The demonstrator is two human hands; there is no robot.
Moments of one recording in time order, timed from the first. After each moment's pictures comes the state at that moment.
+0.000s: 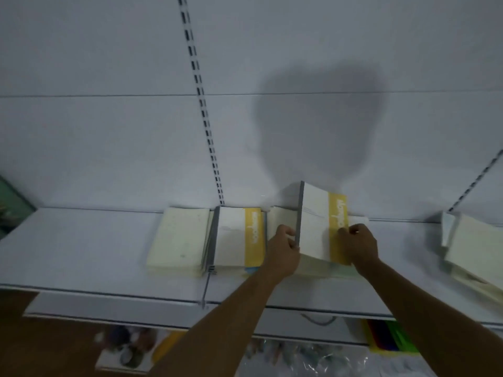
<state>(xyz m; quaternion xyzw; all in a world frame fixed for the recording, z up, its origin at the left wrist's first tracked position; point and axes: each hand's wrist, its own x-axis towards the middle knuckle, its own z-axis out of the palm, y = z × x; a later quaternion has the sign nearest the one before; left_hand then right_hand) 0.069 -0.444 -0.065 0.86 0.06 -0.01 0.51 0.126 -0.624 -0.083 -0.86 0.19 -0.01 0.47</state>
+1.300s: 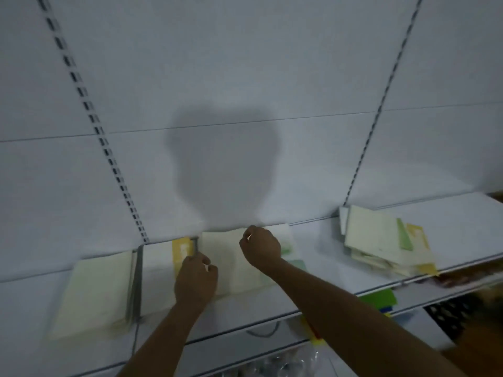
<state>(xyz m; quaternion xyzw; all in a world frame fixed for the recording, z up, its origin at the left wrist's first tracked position) 0.059 -0.420 -0.049 0.94 0.10 0.06 0.33 0.118 -0.578 -0.047 -0.96 0.05 -0.08 0.27</state>
